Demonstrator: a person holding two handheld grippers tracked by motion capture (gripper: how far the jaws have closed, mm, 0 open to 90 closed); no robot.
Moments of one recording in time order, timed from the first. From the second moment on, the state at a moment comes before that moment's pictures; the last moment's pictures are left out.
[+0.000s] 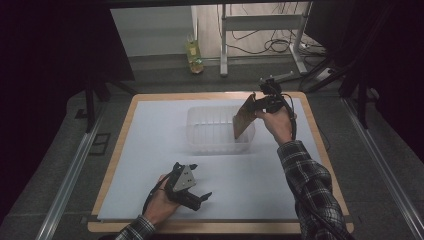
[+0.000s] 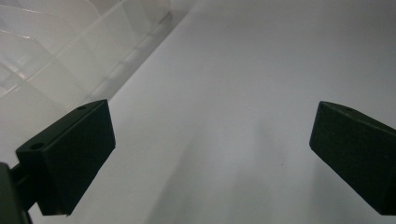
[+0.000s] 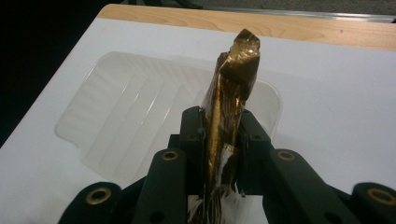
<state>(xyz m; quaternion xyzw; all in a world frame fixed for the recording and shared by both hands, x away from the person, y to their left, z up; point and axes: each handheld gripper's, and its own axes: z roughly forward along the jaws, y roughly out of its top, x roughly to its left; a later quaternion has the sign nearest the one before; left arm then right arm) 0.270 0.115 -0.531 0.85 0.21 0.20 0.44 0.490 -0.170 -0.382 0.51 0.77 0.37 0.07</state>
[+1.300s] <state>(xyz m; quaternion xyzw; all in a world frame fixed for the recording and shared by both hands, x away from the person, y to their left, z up) 0.270 0.113 -0.533 0.86 0.20 0.19 0.44 0.505 -0.154 -0.409 0.50 0.77 0.38 0.09</state>
